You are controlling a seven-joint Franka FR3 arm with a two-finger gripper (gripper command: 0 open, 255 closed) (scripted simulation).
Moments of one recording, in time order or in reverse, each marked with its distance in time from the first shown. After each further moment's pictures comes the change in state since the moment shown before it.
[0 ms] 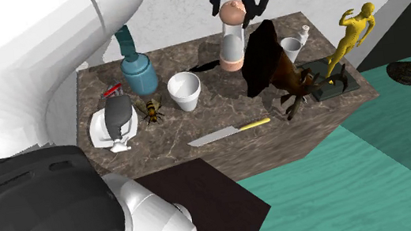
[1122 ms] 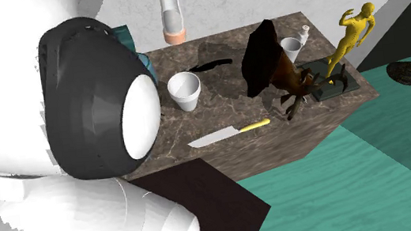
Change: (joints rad) arm 0.158 0.228 0.249 0.250 0.010 0.027 0.405
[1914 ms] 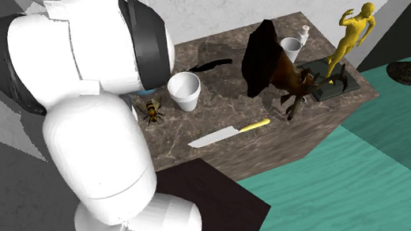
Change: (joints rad) arm 0.204 0.380 0.128 0.473 -0.144 -0.083 0.299
